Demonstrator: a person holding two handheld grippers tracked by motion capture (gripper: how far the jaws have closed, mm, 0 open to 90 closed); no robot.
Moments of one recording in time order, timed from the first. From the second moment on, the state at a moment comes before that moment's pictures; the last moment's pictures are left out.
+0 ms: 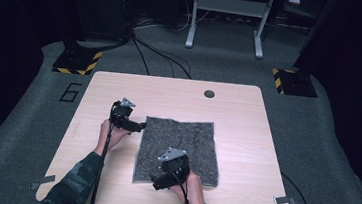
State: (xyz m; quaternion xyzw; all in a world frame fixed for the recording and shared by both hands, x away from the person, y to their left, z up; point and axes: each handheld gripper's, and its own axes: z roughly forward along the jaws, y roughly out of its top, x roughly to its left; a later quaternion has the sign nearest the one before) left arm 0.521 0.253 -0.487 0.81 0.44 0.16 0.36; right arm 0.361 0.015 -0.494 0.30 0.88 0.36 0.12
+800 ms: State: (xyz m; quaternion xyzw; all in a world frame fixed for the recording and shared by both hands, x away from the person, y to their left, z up) left arm 0.560 0.240 -0.512 0.81 0.43 0.14 0.36; right arm 0.342 0.084 -0.515 0.23 0.90 0.36 0.10
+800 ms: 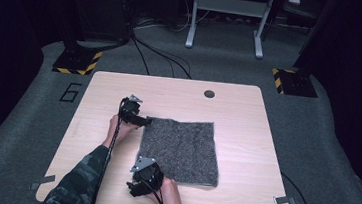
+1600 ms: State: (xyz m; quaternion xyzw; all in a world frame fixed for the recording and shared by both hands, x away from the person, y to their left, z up) left arm 0.554 0.224 -0.515 0.83 0.40 0.16 0.35; right arm 0.344 0.087 -0.518 0.26 0.89 0.36 0.11
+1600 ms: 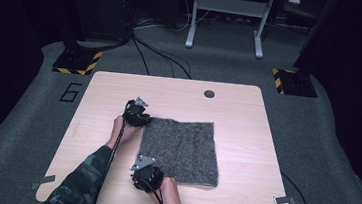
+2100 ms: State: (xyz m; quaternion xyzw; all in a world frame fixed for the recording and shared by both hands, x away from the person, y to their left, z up) left arm 0.550 0.222 -0.518 0.82 0.40 0.17 0.36; right arm 0.342 0.085 -0.519 0.26 0.89 0.37 0.11
